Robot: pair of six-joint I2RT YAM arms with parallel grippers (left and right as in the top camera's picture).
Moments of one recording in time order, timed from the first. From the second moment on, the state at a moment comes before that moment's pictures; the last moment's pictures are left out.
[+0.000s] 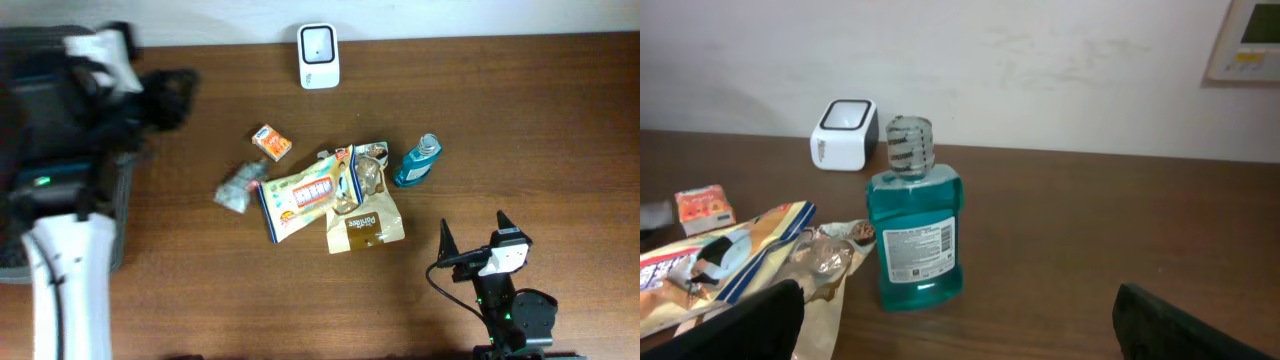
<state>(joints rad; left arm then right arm) 0.06 1.38 1.52 -0.67 0.58 -0.35 -0.01 0.01 0.01 -0.07 -0.13 -0.01</state>
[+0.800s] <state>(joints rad) -0.29 1.49 1.52 -0.86 0.18 -0.27 -0.01 0.01 0.01 -0.07 -0.13 -0.01</state>
